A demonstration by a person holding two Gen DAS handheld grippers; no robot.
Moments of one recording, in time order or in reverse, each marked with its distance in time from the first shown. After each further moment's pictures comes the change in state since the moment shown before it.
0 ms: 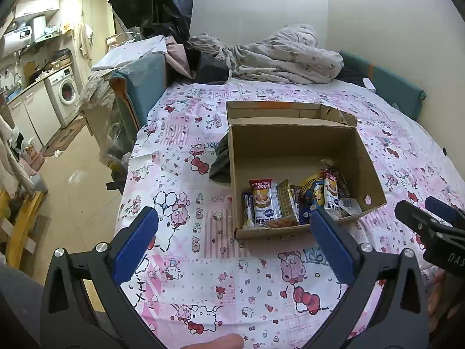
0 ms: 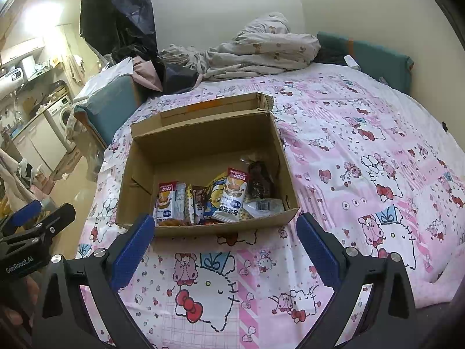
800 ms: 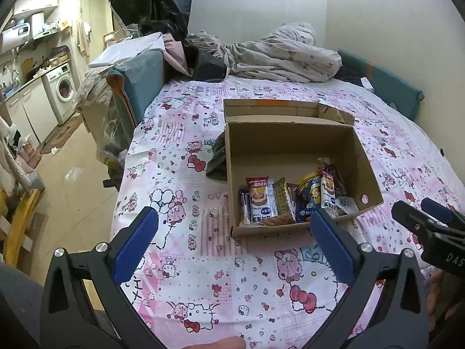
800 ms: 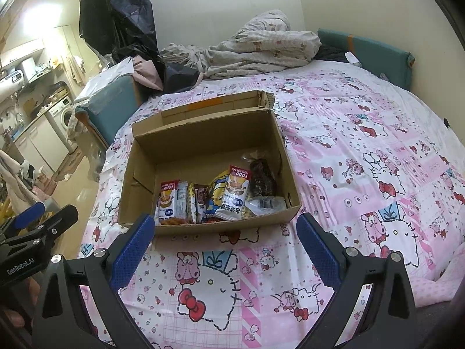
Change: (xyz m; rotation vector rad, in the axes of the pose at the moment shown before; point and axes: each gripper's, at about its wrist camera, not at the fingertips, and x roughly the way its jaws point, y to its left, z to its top) left arm 0.001 0.000 -0.003 -0.005 0.013 -0.017; right arm 0.001 0.000 -0.001 0.005 0.010 0.012
